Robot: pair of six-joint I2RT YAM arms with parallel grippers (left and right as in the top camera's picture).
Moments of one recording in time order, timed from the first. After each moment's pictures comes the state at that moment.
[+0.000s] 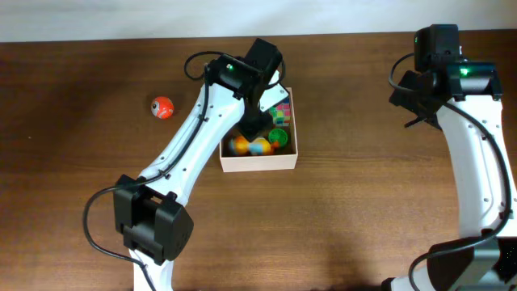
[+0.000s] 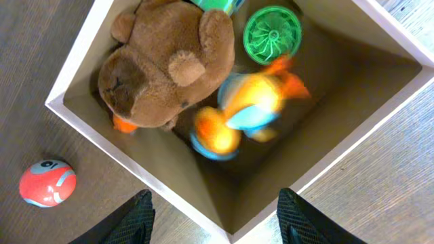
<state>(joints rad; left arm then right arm) -0.53 2.06 2.04 -1.33 -0.10 0.36 -0.03 1.69 1.75 -1.26 0.40 0.60</state>
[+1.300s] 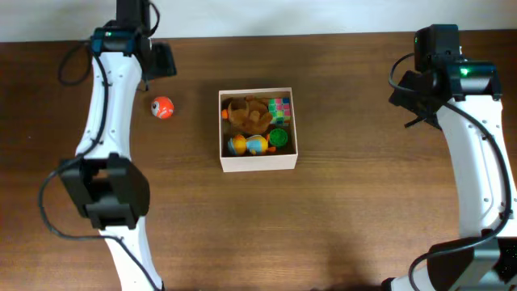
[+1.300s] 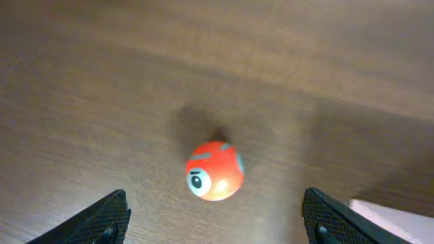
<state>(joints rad) -0.01 2.23 2.21 -1.12 -0.14 -0.23 -0.03 1.69 1.75 -1.26 0.40 0.60</state>
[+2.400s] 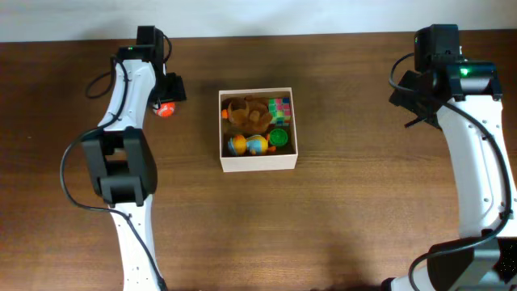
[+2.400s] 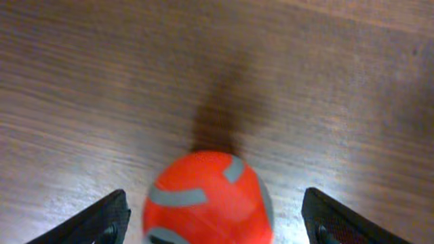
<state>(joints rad) 0.00 2.47 2.21 -1.08 -0.10 -0.20 -0.03 1.69 1.75 -1.26 0.40 0.60</state>
